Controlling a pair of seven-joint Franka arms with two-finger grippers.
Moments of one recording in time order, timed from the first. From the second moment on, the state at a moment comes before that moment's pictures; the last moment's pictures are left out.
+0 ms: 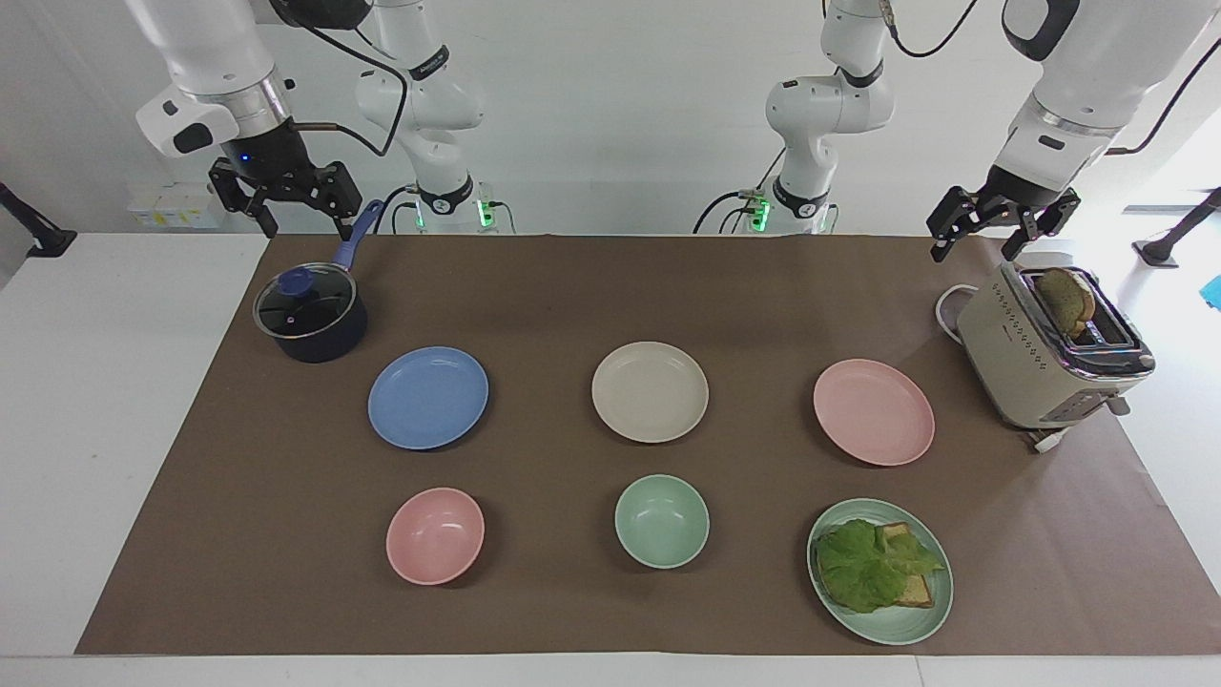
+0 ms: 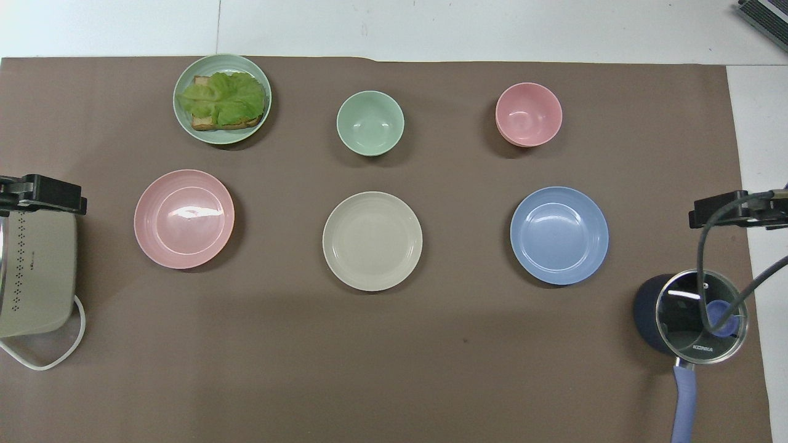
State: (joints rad) left arm 0.00 -0.04 -0.05 -1.59 0.00 1.56 -0.01; right arm -0.10 -0.07 0.08 -1.60 -0.02 1.53 0.03
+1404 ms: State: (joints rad) left arm 0.10 0.16 -0.04 -1.95 0.00 2.07 -0.02; right arm -0.10 -0.08 0.08 -1.61 -0.02 1.53 0.03
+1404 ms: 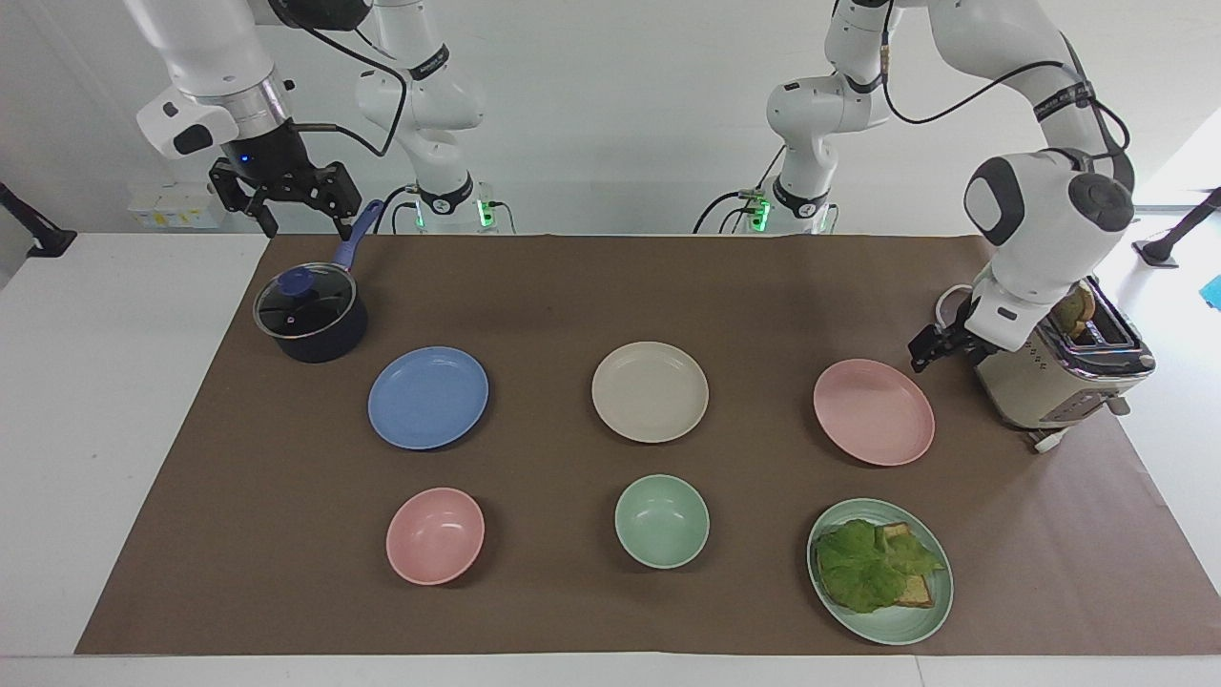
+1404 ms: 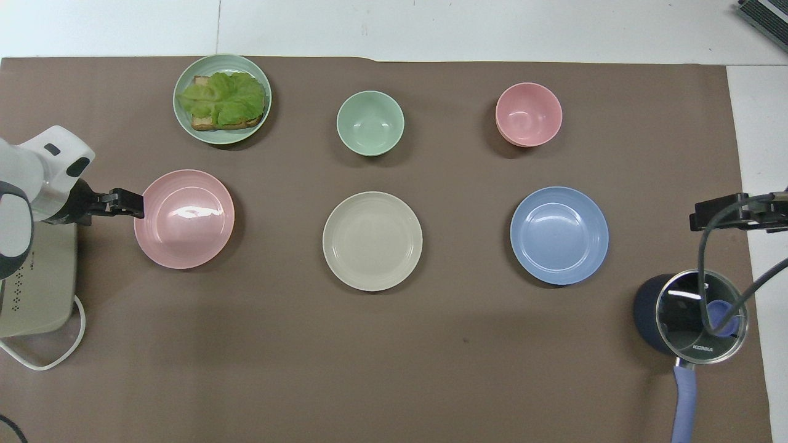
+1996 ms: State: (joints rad) left arm 0.13 0.24 -0.05 -2.06 0.00 2.21 -0.17; right arm -0.10 -0.08 0.08 -1.62 -0.02 1.53 0.03
